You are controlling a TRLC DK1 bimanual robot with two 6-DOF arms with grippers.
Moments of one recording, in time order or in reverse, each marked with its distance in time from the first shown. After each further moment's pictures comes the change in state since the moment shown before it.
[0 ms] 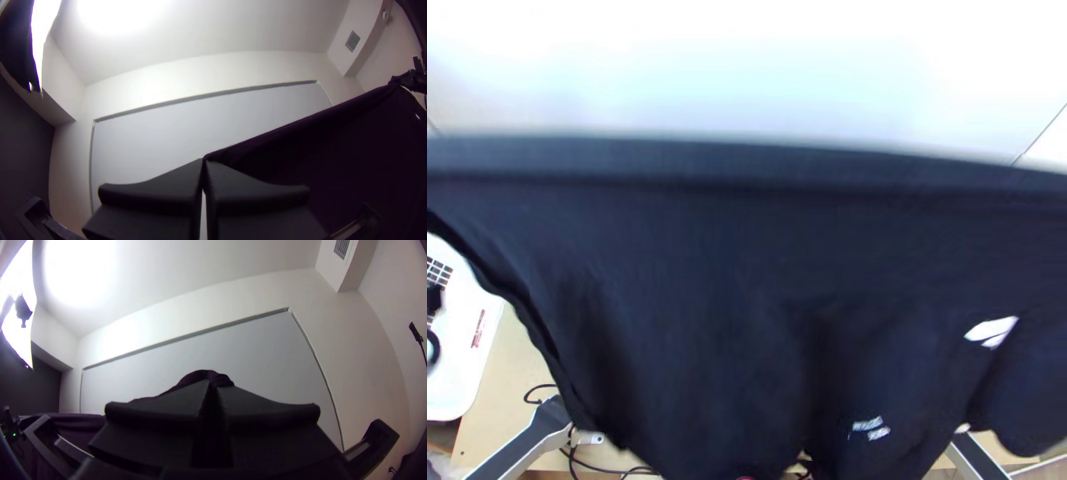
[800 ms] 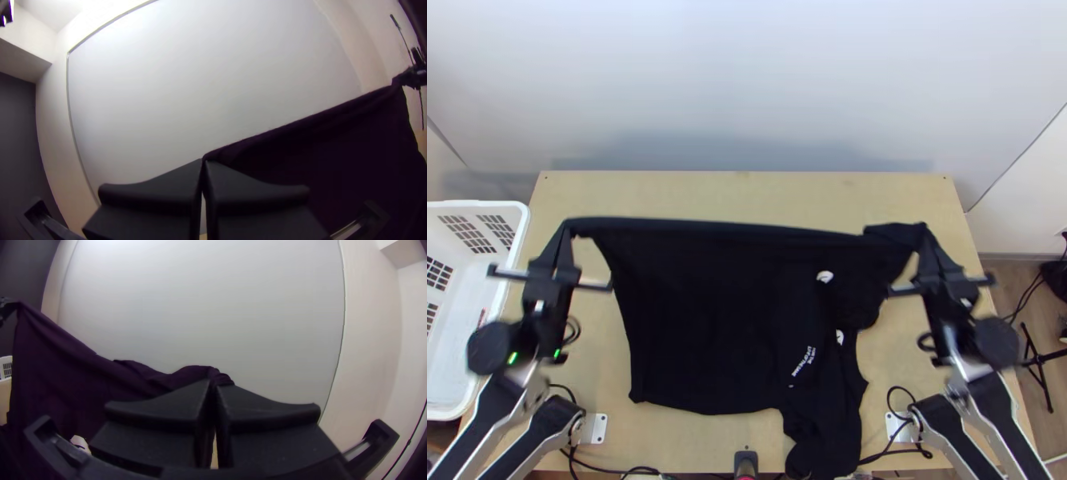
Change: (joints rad) left arm 0.068 -0.078 -0.972 0.428 0.038 -0.027; right arm 0.042 -0.107 -1.274 0.557 -0.095 -0.258
